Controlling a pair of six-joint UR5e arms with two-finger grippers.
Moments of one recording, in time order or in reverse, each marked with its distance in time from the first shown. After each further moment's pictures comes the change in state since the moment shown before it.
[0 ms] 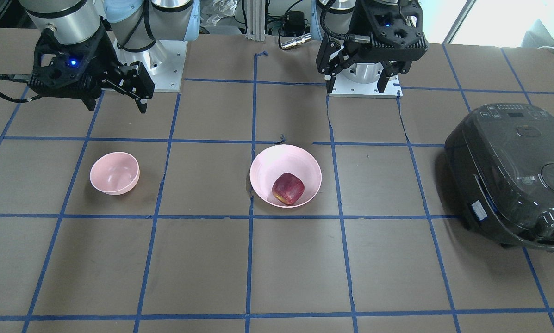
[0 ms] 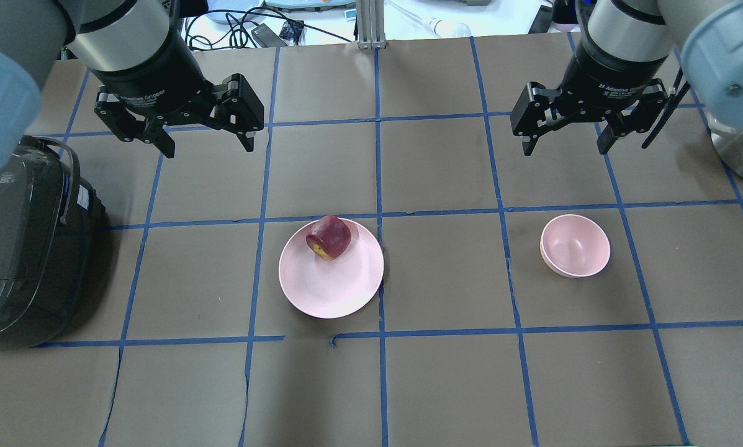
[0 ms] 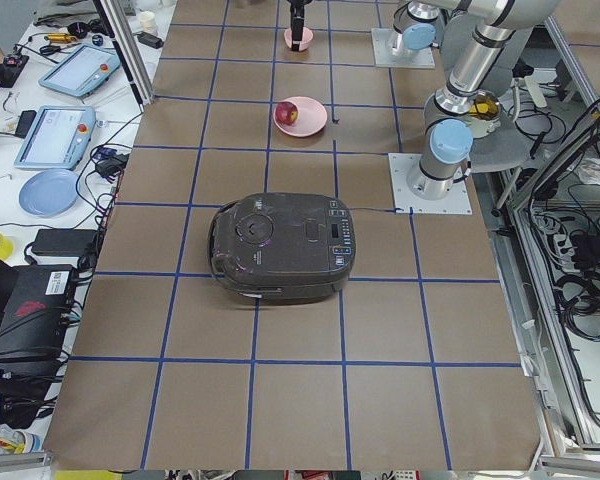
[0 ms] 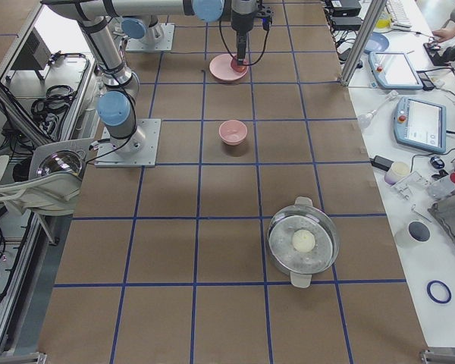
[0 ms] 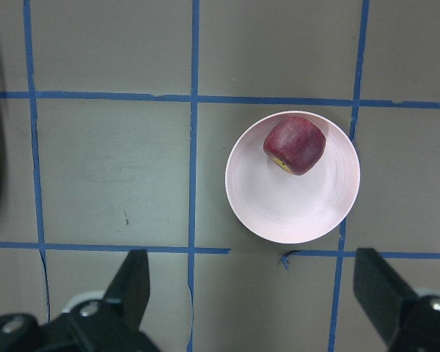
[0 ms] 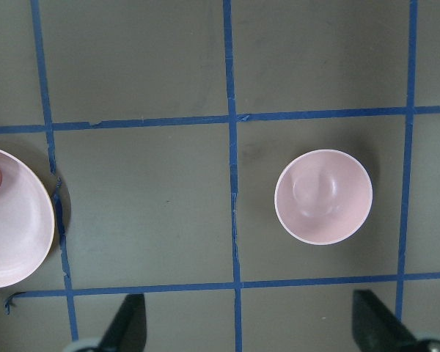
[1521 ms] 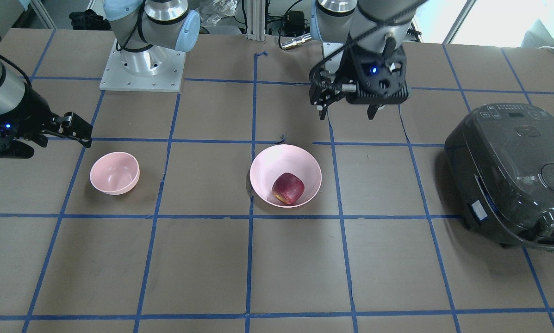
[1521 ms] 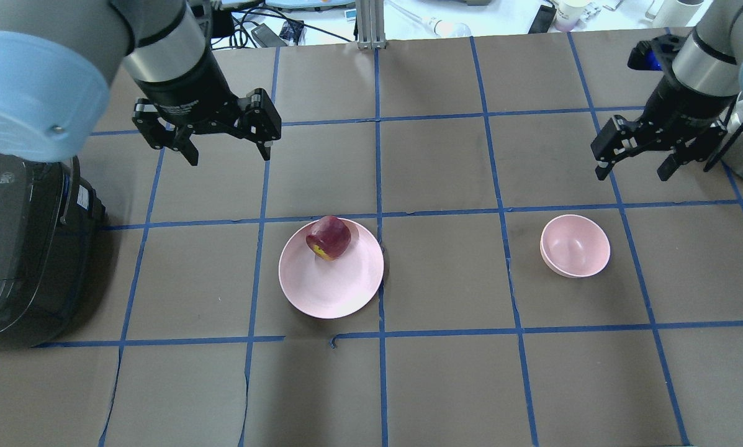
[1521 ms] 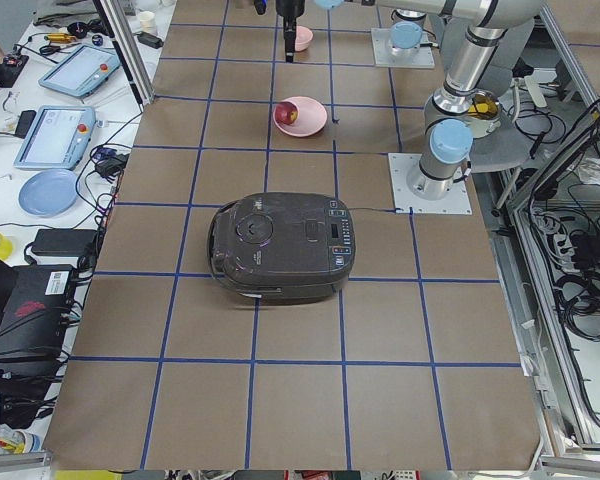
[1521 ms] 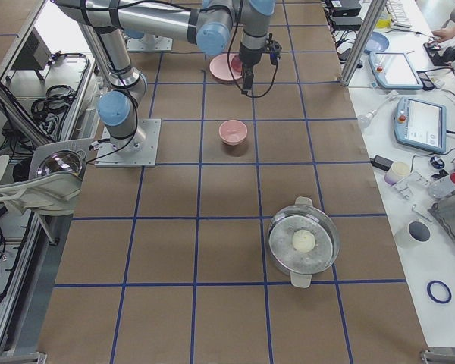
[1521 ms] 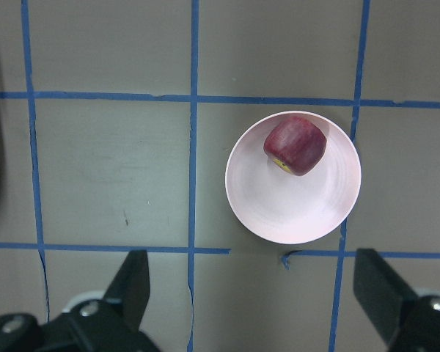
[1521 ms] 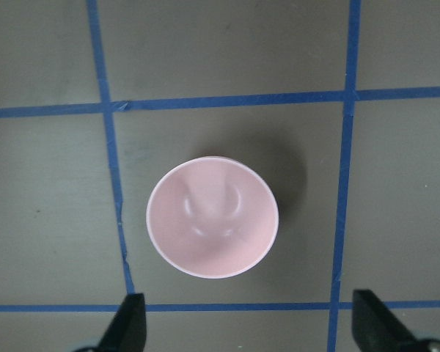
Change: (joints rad) left arm -0.013 -0.113 -0.057 0.086 -0.005 -0.006; right arm -0.325 0.122 0.161 -0.131 0.016 -0.318
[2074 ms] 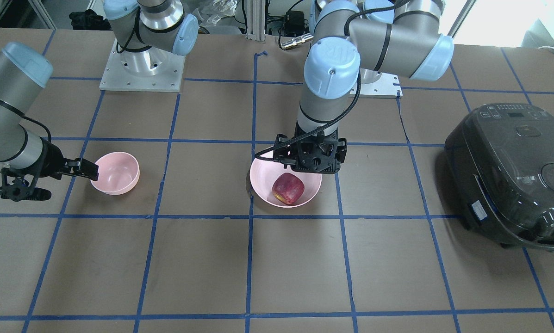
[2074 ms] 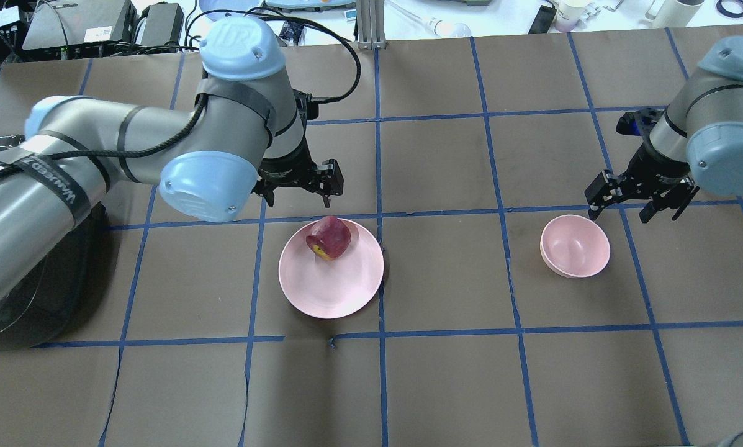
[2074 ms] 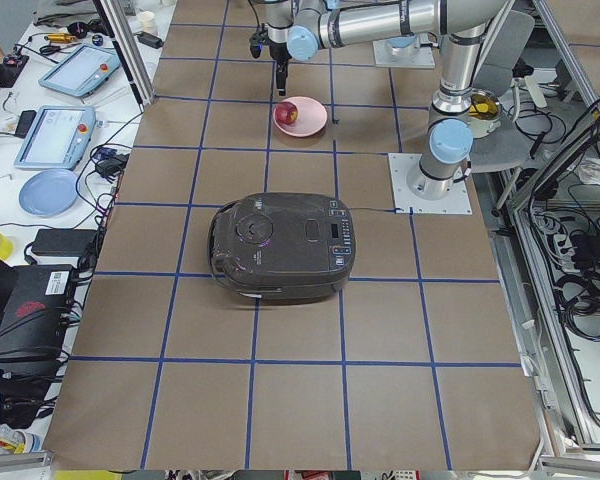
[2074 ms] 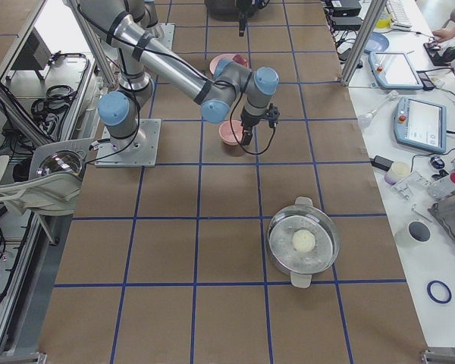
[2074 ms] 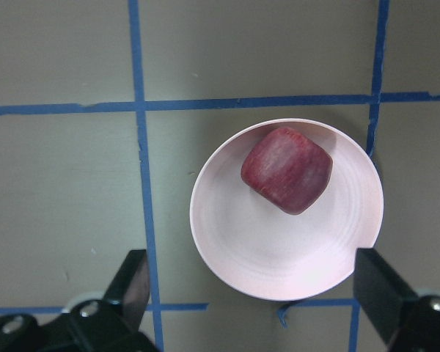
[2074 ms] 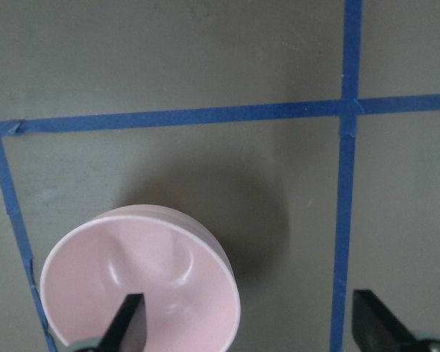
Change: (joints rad) left arm -0.099 -0.172 -0.193 0.348 0.002 0.018; right arm -0.055 0.164 0.165 -0.271 -0.001 -0.035
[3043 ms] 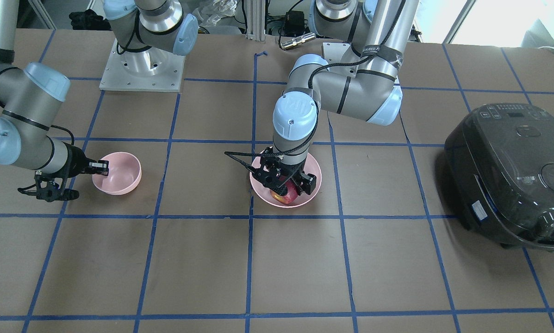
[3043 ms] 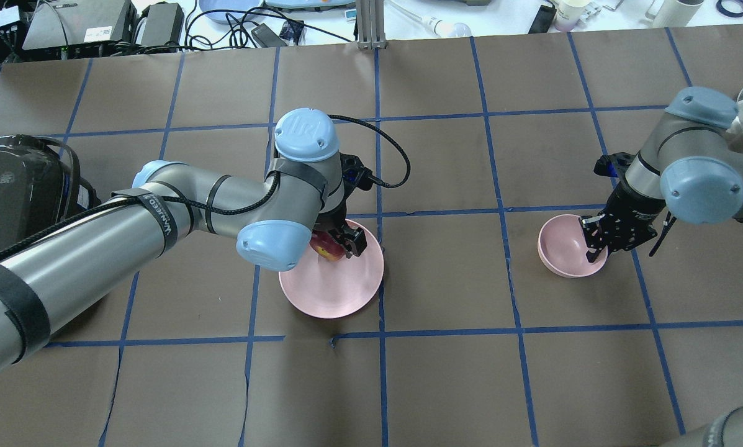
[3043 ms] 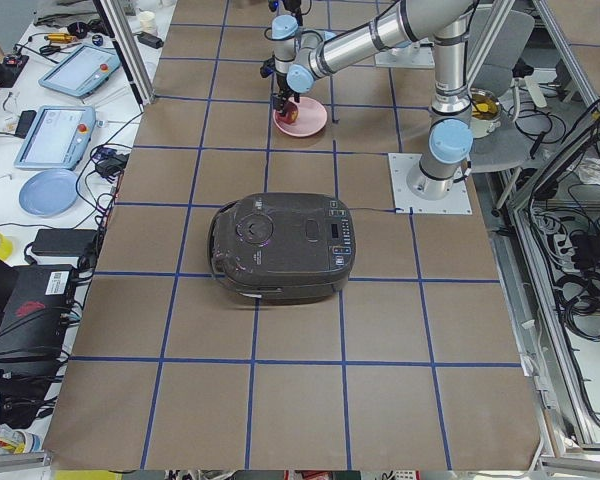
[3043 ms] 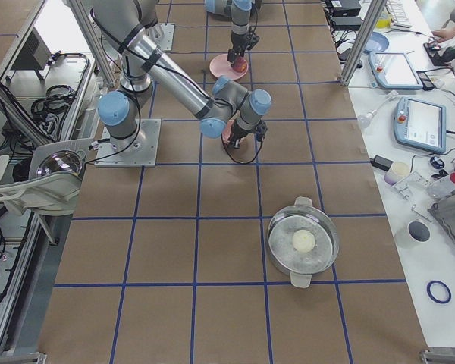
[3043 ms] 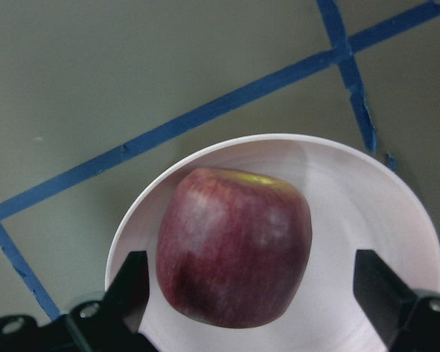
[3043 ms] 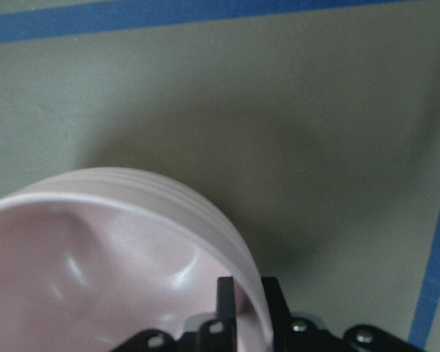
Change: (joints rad) left arm -0.064 -0.147 -0.123 0.233 0.011 0.488; right arm -0.001 0.038 0.086 -0.005 0.005 0.007
